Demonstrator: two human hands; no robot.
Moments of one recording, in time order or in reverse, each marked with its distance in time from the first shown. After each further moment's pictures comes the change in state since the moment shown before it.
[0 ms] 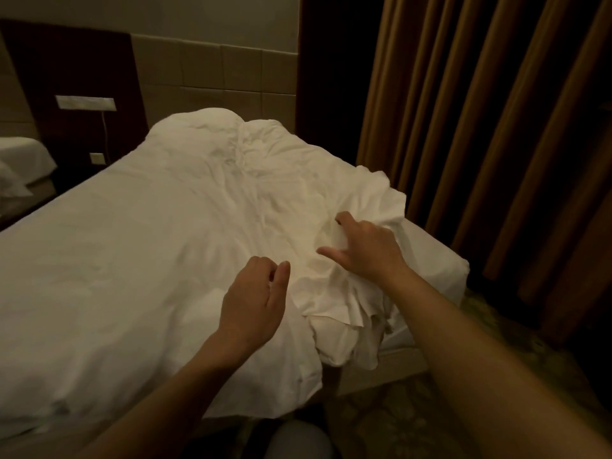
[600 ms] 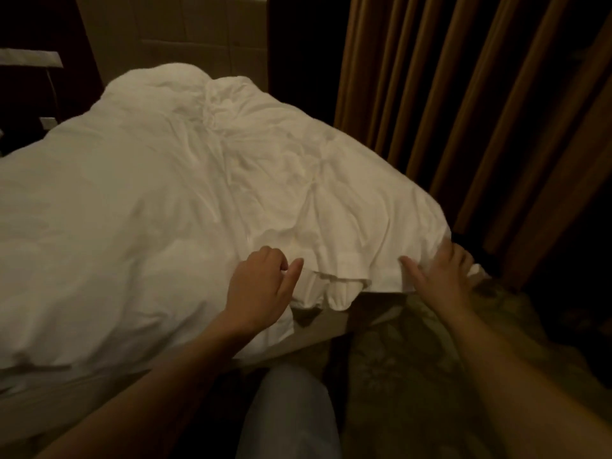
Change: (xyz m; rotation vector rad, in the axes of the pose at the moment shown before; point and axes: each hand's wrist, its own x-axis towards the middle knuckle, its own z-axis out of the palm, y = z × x) left_hand -0.045 0.006 0.061 0.206 -0.147 0.154; right_hand -0.182 0.133 0.033 0.122 -0.054 0.856
